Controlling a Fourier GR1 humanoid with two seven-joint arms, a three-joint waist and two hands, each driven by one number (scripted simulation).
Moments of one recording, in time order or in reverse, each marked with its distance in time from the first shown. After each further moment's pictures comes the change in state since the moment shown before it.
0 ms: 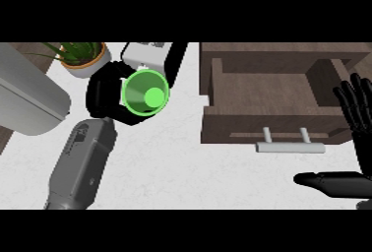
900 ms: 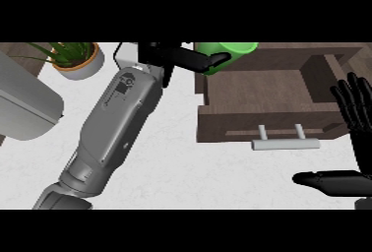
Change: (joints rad) left arm -0.424 -0.048 -0.237 0.043 0.057 0.379 0.356; right arm -0.011 0.001 0.001 0.015 0.001 0.017 -0.012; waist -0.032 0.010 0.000
